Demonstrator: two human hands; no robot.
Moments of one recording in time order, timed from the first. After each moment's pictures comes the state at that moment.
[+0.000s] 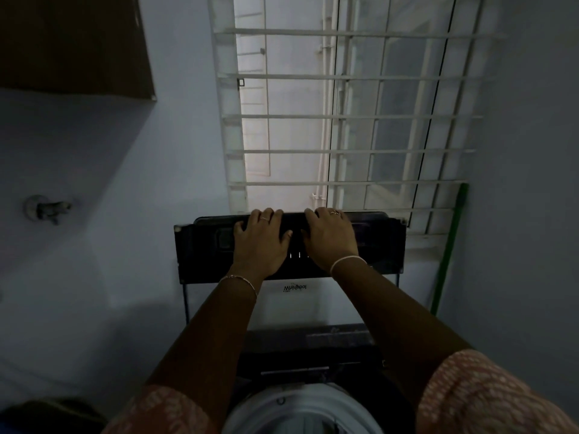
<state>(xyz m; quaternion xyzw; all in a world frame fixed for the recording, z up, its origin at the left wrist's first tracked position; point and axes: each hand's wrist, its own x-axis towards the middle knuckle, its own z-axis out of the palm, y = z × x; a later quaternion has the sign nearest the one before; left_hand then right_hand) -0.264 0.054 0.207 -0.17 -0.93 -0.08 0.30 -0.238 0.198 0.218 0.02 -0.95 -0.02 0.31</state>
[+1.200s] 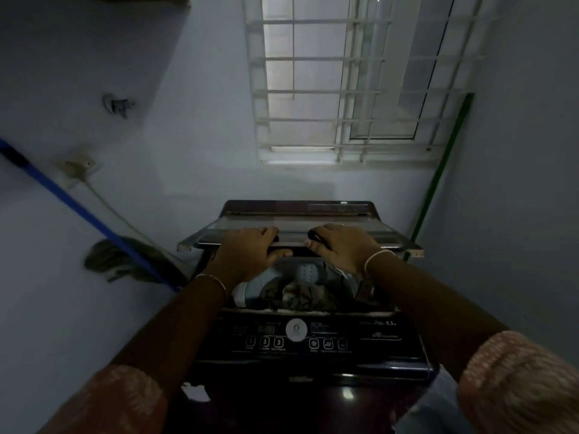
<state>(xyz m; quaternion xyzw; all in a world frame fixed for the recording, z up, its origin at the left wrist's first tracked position) 0.031 -0.027 0.065 -0.27 -0.93 0.05 0.23 0.060 0.215 0.091 0.24 -0.97 0.05 0.07</state>
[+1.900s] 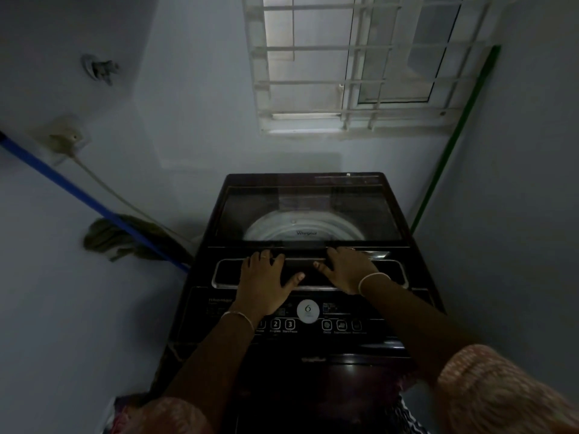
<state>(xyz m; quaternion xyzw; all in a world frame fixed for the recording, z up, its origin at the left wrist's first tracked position) 0.072 -0.012 -0.033 -0.13 -0.99 -0.02 0.03 0.064 0.194 -0.010 0.08 -0.99 0.07 -0.09</state>
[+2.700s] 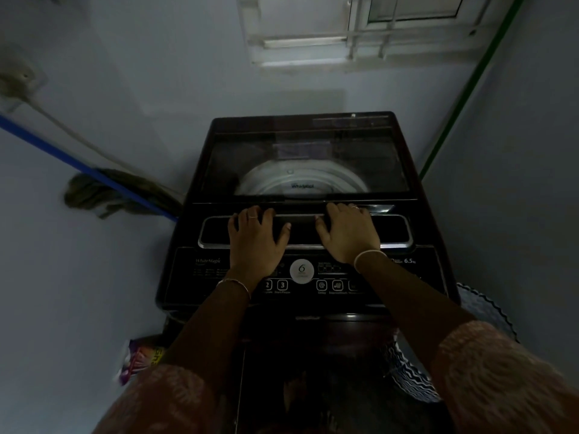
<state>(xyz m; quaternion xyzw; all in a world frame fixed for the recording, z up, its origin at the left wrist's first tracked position) 0.067 -0.002 -0.060 -0.06 -0.99 -0.06 0.13 0.071 0.189 -0.043 0.04 -1.00 0.06 0.07</state>
